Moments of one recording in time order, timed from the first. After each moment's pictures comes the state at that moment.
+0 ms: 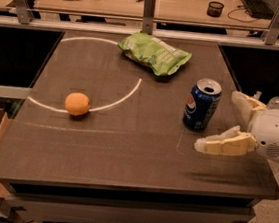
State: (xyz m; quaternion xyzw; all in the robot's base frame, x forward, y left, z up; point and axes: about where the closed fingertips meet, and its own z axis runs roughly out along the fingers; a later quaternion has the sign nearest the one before) arm 0.468 -0.175 0.891 -0.37 0.71 0.26 0.54
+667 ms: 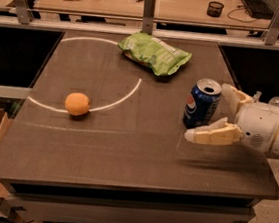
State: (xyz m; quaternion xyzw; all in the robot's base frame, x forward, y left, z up) arm 0.496 -0.157 0.886 -0.37 0.69 0.28 0.56
